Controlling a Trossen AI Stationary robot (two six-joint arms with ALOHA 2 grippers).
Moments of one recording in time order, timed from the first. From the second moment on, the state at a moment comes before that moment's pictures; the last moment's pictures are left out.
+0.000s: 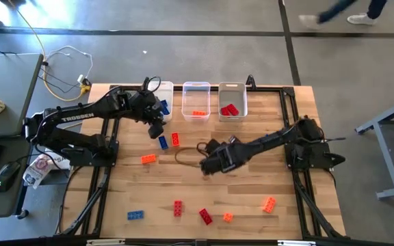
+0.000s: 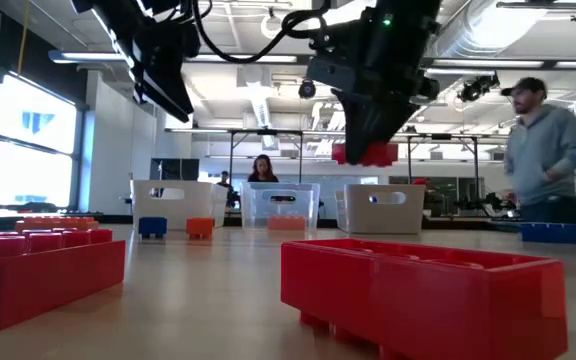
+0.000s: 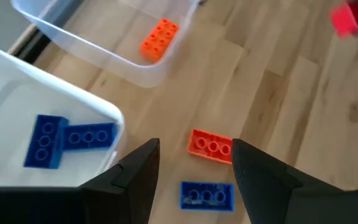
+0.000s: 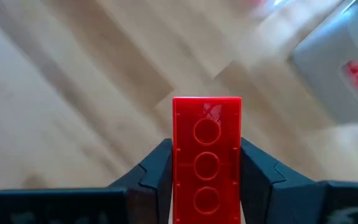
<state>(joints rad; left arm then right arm) 0.47 1.14 0.94 -0.71 0.00 -0.09 0.26 1.91 1.49 -1.01 0.54 0.92</state>
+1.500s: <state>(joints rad) 0.07 1.14 0.94 -0.87 -0.15 -0.39 -0.56 1.84 1.49 -0.99 0.33 0.23</state>
